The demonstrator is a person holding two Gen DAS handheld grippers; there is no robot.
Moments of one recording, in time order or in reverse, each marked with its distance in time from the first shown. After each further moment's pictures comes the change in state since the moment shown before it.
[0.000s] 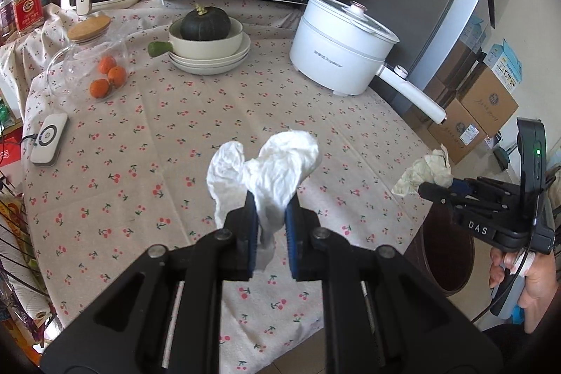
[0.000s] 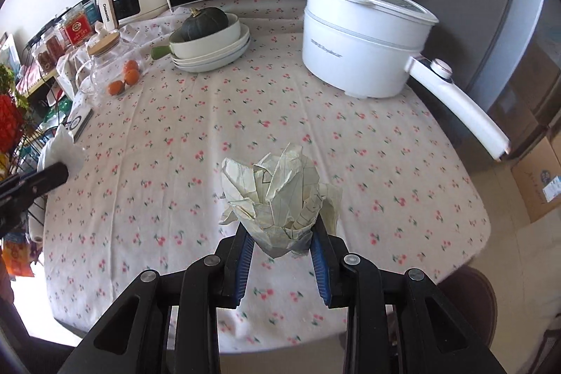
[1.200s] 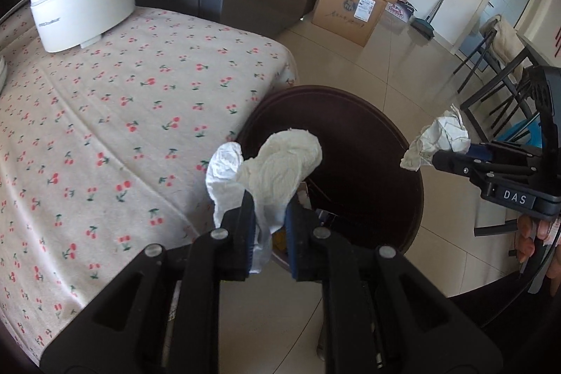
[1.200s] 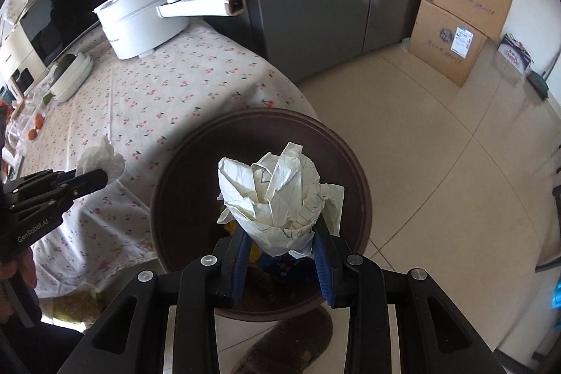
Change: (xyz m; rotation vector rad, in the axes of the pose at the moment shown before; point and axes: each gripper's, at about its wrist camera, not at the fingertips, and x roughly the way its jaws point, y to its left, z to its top) left arm 0.123 -0.283 -0.085 0.459 0.236 -0.281; right arm -0.071 -0.246 -0.211 0.444 0.042 -0.148
